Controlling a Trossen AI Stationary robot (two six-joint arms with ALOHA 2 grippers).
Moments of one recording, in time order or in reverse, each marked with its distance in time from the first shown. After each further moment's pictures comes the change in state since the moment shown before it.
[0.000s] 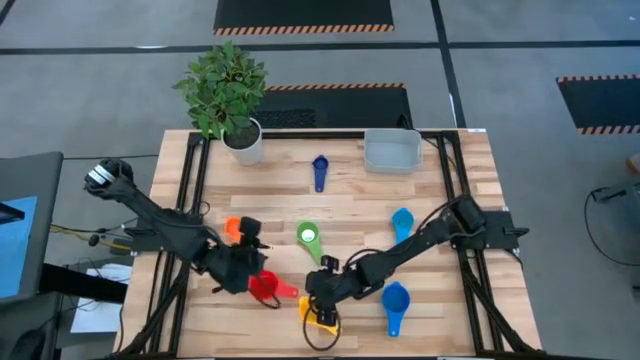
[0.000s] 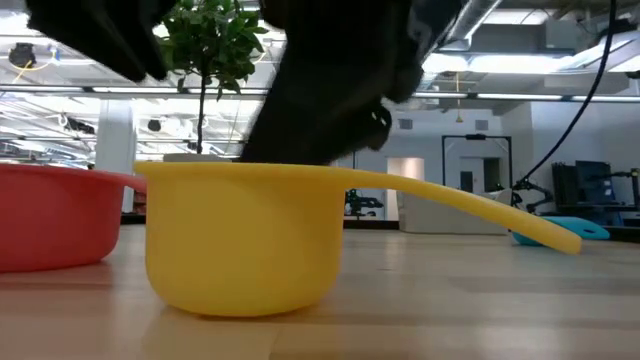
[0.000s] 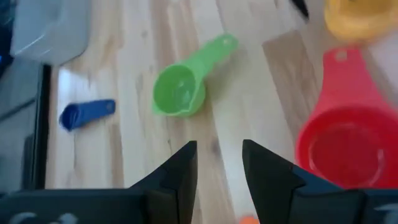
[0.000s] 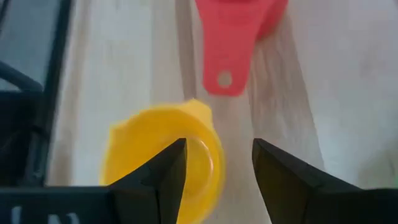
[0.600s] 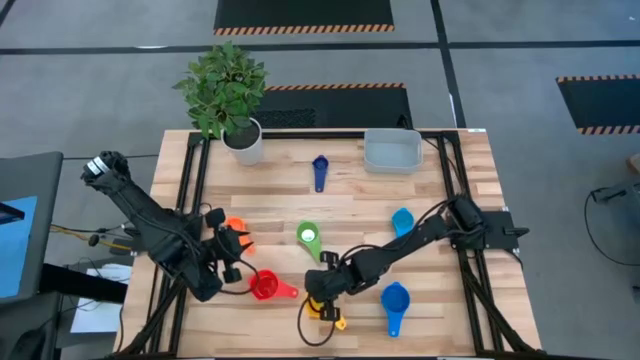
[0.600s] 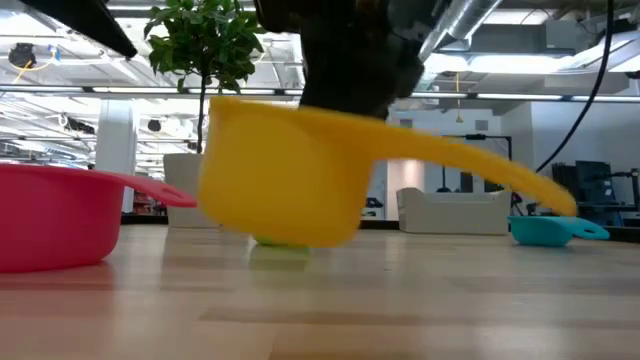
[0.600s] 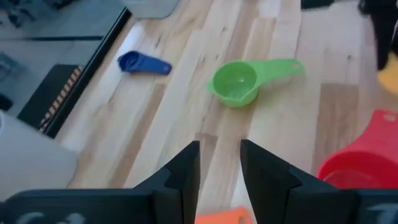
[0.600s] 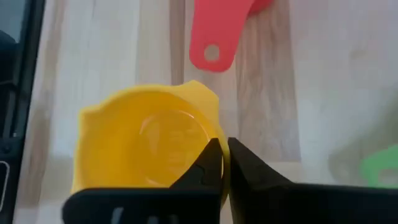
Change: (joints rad) left arm -0.162 -0.093 -0.004 -0.302 -0.259 -0.699; right arm -0.040 -0.009 0.069 -0.157 -0.053 -0.122
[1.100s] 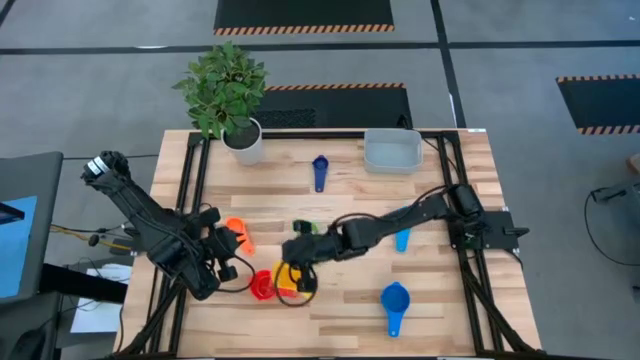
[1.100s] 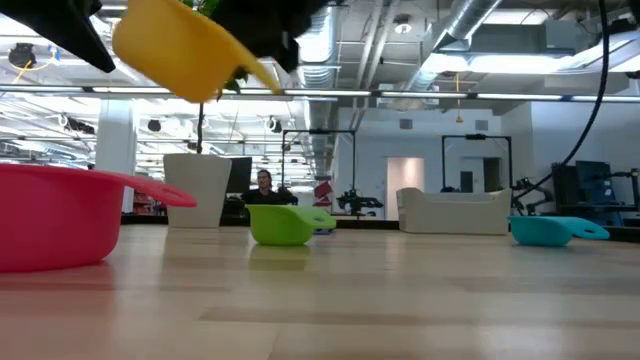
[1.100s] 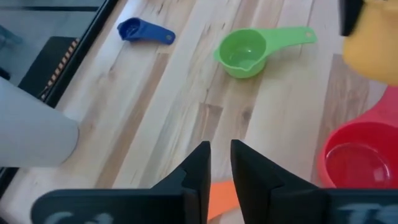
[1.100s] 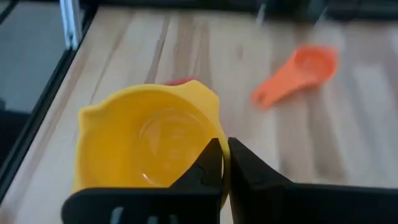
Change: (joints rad) left arm -0.003 0.001 0.000 -0.097 0.074 -0.103; right arm -0.157 -0.027 0.157 0.149 0.002 -0.302
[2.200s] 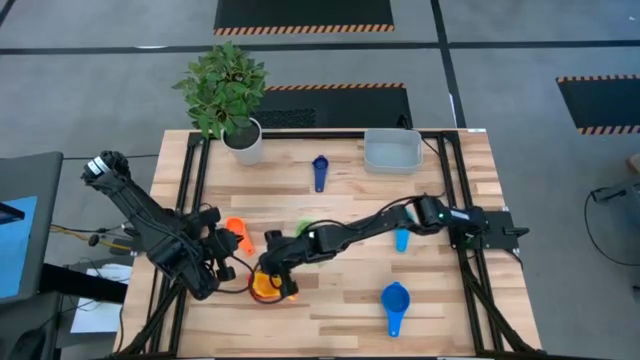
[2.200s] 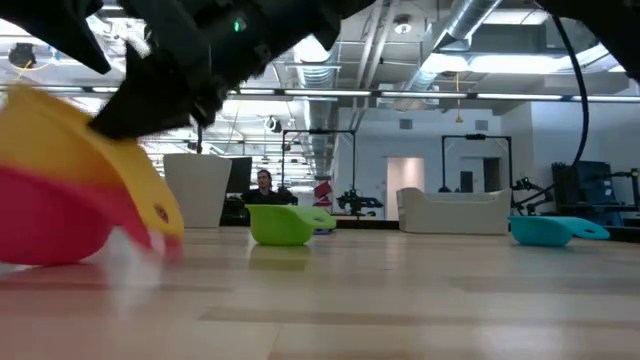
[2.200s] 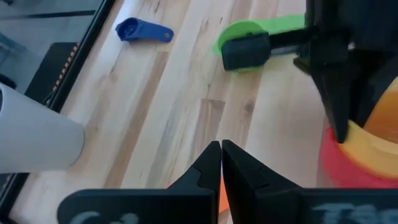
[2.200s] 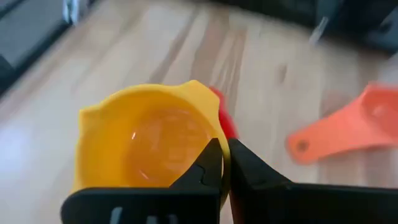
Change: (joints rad) left arm -0.004 0.001 0.000 -0.019 0.011 0.046; right arm -0.040 0.331 0.267 0.033 -0.168 -0.207
